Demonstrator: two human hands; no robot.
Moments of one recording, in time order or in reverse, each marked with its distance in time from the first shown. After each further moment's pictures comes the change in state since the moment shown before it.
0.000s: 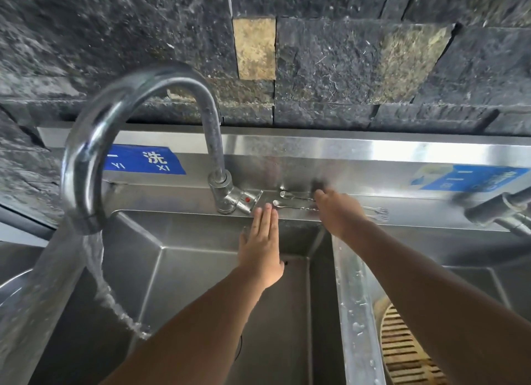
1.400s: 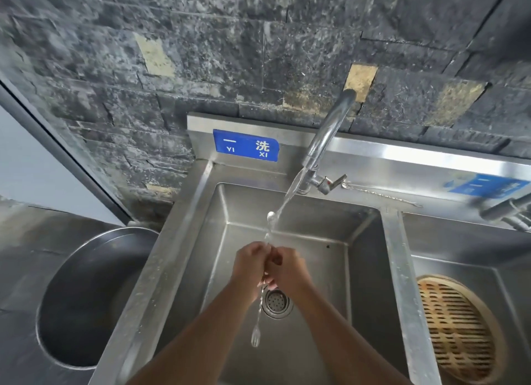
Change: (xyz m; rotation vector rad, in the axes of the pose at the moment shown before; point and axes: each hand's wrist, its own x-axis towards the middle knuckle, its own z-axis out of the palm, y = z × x) left_hand -0.215 -0.138 -0.074 -1.567 0.055 -0.577; right_hand -0.192 -0.318 -0.029 1.152 -0.258 0.252
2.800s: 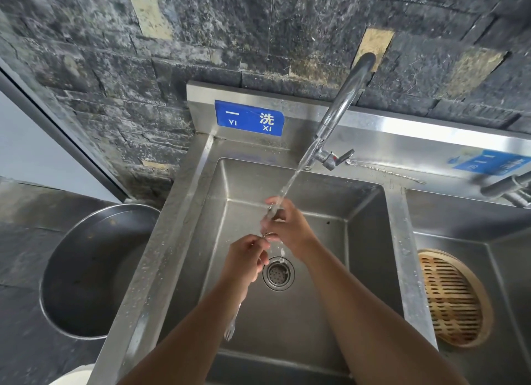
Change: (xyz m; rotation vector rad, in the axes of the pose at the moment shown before) left_hand -0.018 -0.028 -0.034 0.070 -0.004 0.029; right_hand 0.015 -0.024 -0.002 0.303 -0.073 -0.095
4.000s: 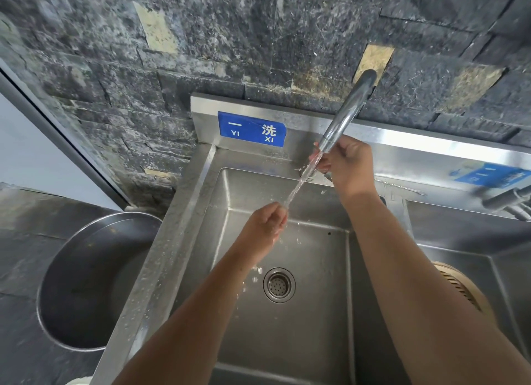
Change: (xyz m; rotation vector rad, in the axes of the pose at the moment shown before) left_hand 0.013 0.080 0.013 0.248 -0.315 0.440; right_hand 0.025 -0.123 -0.077 -0.105 0.447 -0.430
